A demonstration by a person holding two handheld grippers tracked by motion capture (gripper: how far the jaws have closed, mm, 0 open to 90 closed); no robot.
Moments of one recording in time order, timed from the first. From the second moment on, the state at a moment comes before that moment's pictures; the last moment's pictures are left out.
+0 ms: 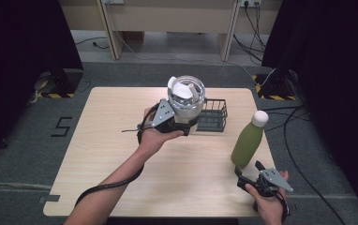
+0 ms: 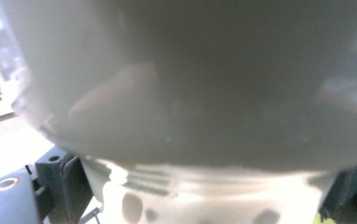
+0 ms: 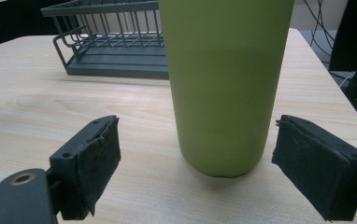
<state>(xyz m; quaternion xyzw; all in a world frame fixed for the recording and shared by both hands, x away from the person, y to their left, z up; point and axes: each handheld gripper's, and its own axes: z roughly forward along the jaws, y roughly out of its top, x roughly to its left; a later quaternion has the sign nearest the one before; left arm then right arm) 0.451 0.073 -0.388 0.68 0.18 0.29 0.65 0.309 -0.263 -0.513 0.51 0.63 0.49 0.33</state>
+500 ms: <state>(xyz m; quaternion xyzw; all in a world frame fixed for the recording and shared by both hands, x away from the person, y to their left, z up) 0.462 0.067 -0.384 0.68 0.18 0.29 0.65 0.309 -0.262 -0.514 0.51 0.63 0.49 0.32</state>
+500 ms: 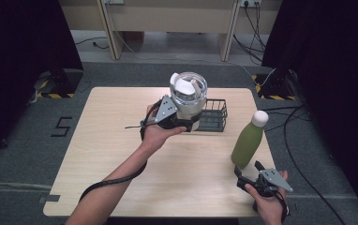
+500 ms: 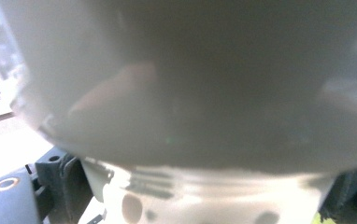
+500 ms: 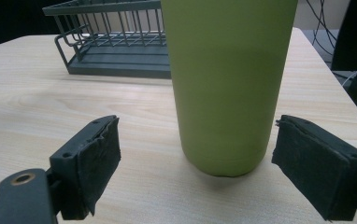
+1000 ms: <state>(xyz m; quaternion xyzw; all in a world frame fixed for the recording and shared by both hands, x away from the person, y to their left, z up) 0.470 0.063 -0.383 0.68 0.19 0.29 0.65 0.309 -0.262 -0.514 0.50 0.63 0.49 0.32</state>
